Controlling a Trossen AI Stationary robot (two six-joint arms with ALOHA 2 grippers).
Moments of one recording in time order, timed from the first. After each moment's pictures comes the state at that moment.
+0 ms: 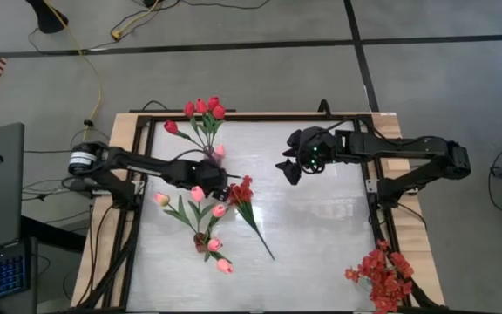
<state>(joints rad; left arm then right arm) 0.06 1.57 0.88 -0.57 -0.24 -1.02 -0.14 1.30 1.14 -0.53 0.11 0.41</state>
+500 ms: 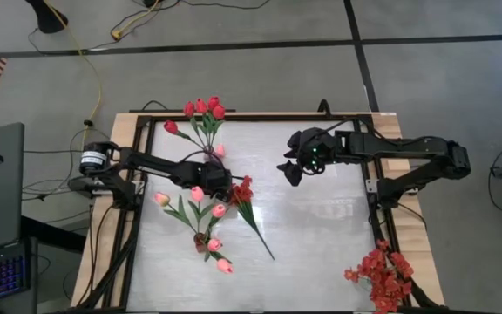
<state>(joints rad) 0.08 1.66 0.88 -0.50 -0.24 -0.97 -0.13 1.30 1.14 -0.56 0.11 0.41</state>
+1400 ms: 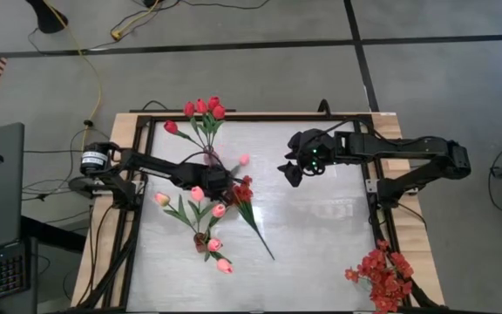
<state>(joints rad) 0.06 1.67 0.88 -0.44 -0.18 -0.82 -0.12 1.30 1.14 -0.58 0.11 0.44</state>
